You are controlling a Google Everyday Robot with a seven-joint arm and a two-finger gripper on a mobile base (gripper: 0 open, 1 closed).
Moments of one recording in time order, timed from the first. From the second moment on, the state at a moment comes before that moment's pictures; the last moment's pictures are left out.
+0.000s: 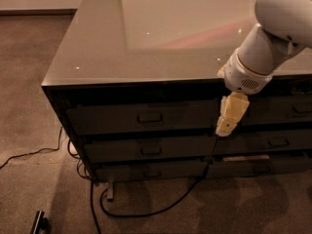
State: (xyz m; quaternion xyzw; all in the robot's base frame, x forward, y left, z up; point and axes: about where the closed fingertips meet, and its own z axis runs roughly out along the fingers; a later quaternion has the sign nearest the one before) arm 0.513 -0.172 0.845 -0.63 0.77 0.03 0.14
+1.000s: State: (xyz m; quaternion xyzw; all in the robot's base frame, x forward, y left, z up) arm 0.531 -0.128 0.802 -0.64 0.74 0.09 0.17
